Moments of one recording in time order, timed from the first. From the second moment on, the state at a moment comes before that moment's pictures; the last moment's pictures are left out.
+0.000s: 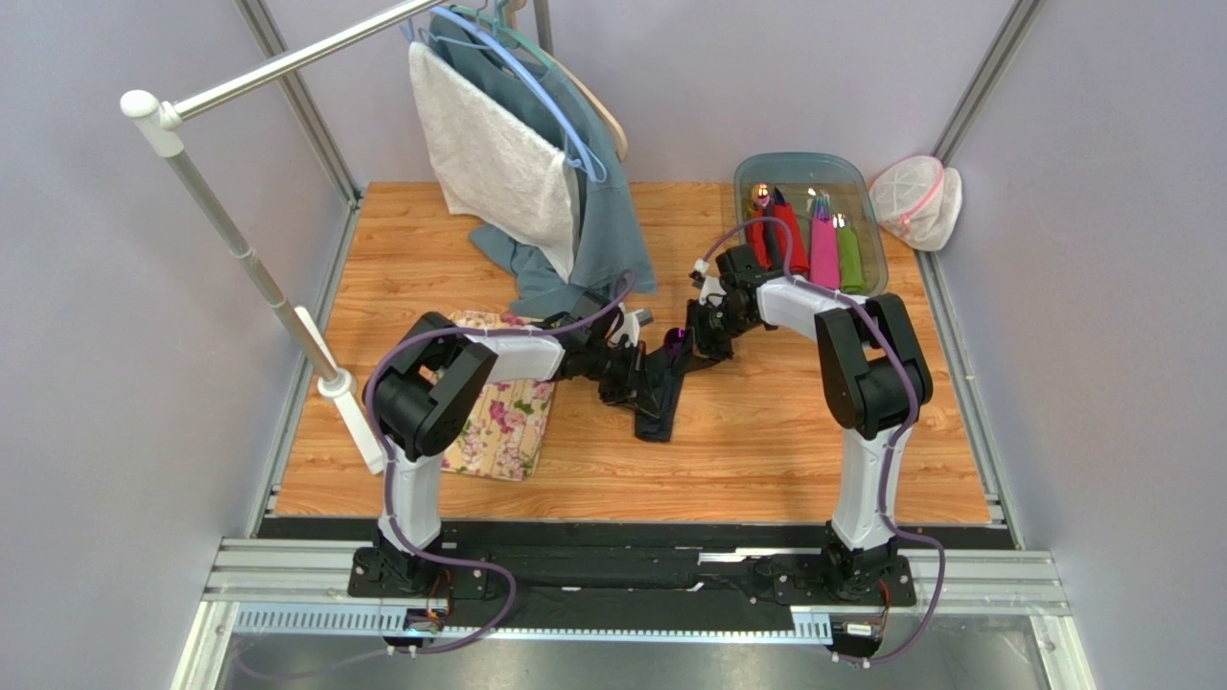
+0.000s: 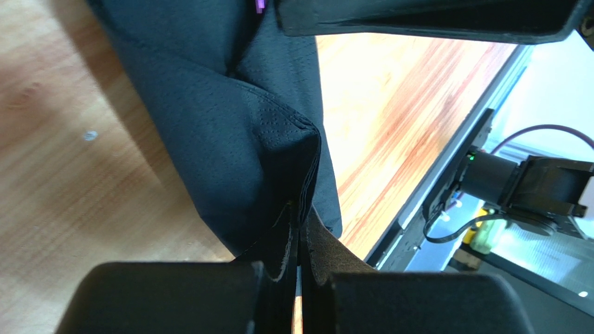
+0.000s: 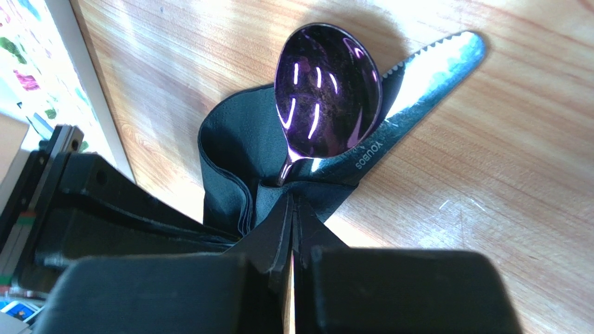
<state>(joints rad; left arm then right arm) -0.66 1.98 1.10 -0.06 0.65 -0.59 0.32 2.03 1.32 -0.52 -0.59 0.34</state>
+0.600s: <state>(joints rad) -0.74 1.94 1.14 -0.04 0.63 -0.60 0.33 2.03 1.32 -0.52 -0.57 0.36</state>
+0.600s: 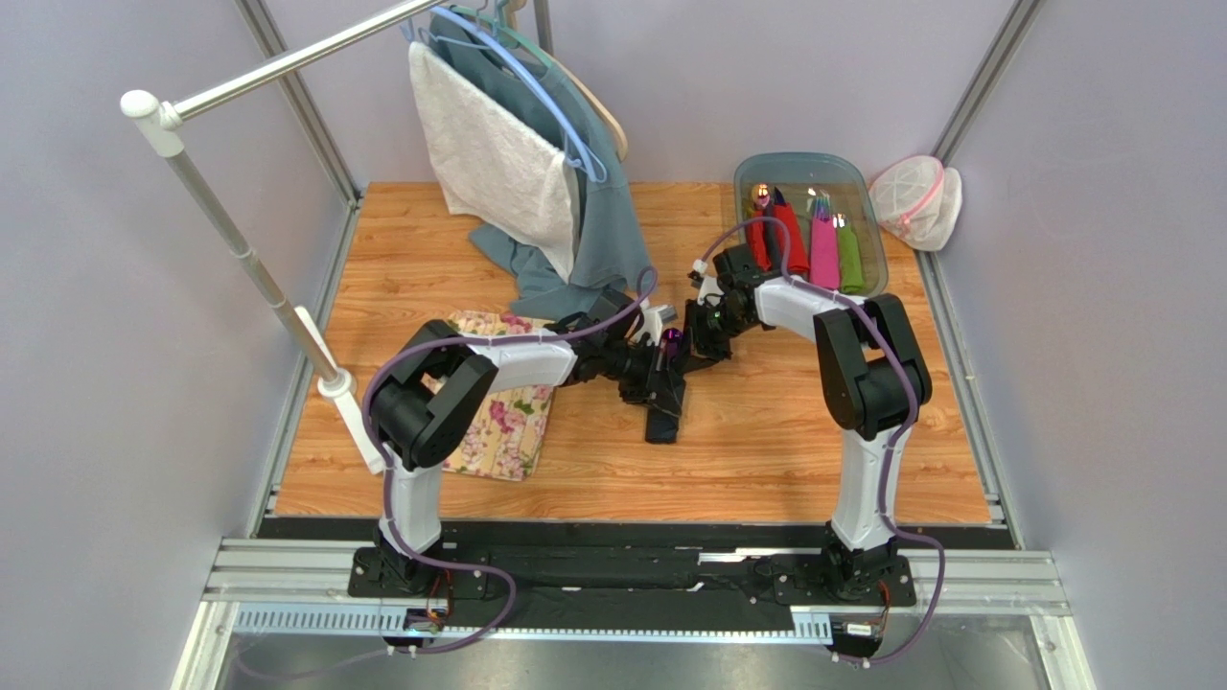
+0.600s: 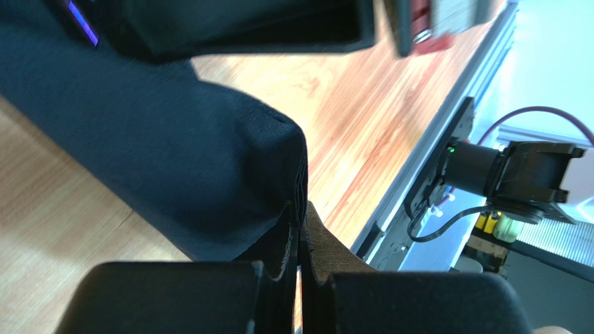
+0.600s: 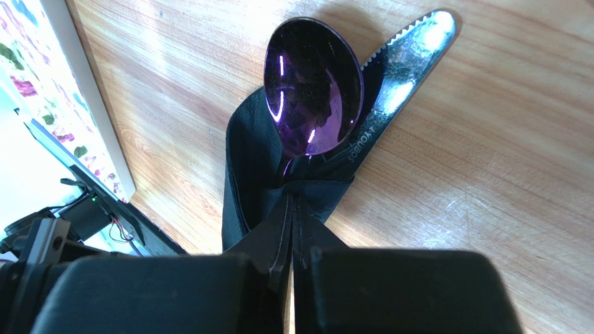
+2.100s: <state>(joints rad) -0.74 2.08 1.10 0.23 0.81 -0.63 0.25 2.00 1.43 -0.75 -0.58 0.25</state>
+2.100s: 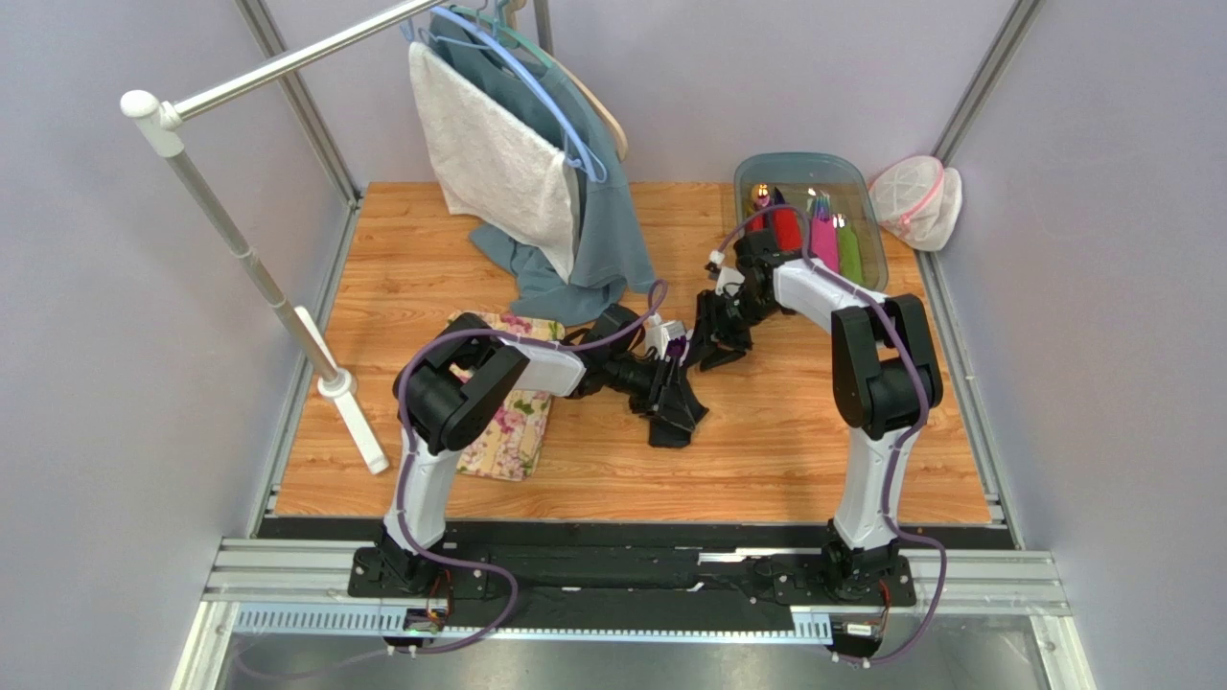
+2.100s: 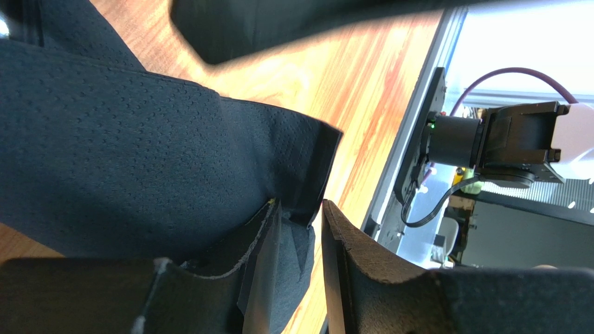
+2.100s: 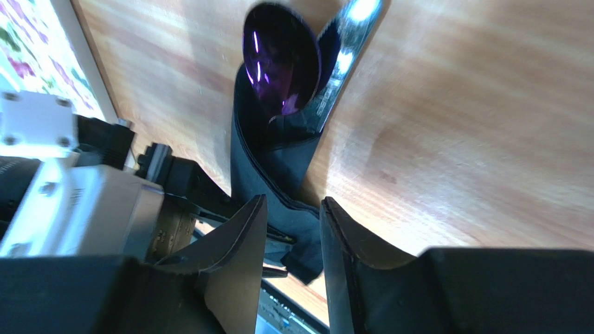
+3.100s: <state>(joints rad) -0.74 2.07 1.09 0.24 0.82 -0.61 0.28 2.01 1.27 -0.62 -0.68 0.29</state>
